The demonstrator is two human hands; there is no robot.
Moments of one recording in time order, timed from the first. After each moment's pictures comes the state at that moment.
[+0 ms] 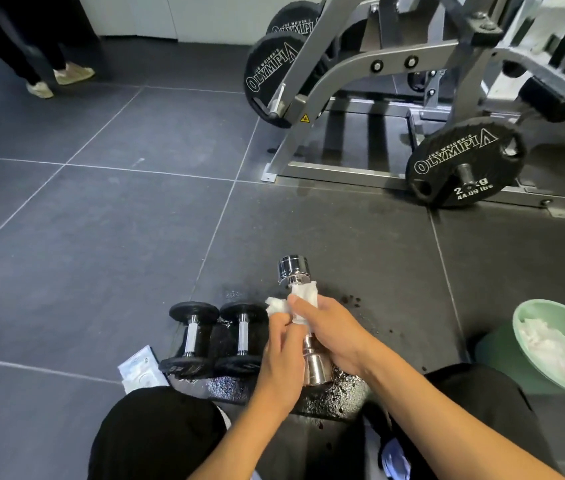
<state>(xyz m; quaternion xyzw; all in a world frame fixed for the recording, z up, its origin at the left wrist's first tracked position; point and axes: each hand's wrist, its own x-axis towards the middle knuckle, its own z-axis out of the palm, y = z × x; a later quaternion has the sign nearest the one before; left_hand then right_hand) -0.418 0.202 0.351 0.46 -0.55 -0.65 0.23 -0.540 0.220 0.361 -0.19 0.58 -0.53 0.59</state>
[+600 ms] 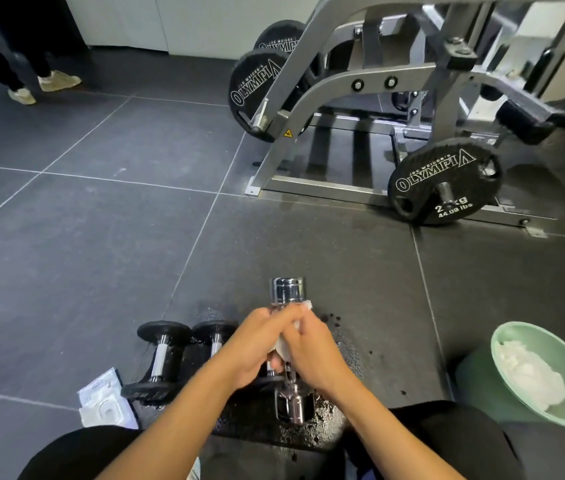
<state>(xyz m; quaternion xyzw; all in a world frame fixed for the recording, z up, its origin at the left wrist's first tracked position) -0.478 0.142 0.364 0.37 -0.57 -0.73 0.05 -0.572 0.227 0.355 -0.37 0.72 -0.43 0.40</state>
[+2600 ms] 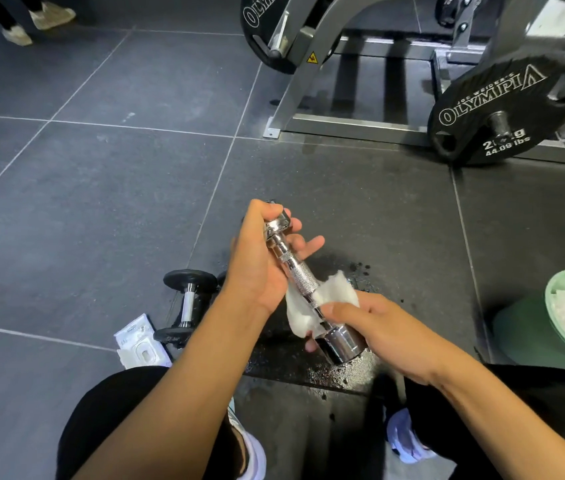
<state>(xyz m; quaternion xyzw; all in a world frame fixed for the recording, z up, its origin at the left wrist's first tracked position) -0.475 0.114 0.385 0.36 -0.28 -0.83 0.33 -0.581 0.268 0.361 -0.35 0.62 -0.40 0.58</state>
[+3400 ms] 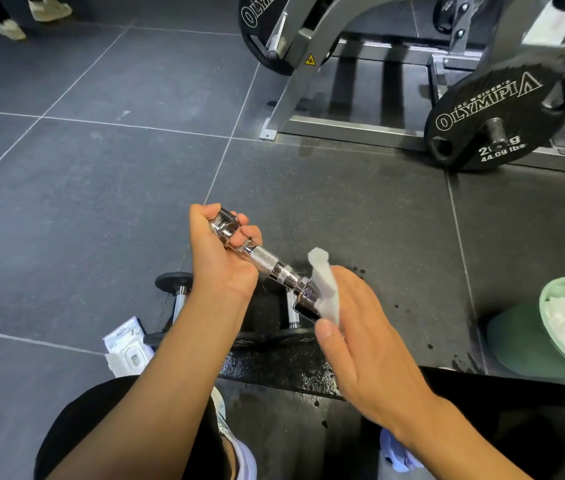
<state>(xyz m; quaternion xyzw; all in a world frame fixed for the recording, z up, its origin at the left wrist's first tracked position) -0.468 0.072 0.368 0.35 -0.04 -0.82 0.44 -0.555 0.278 0.347 -0.60 0.71 -0.34 0.15</state>
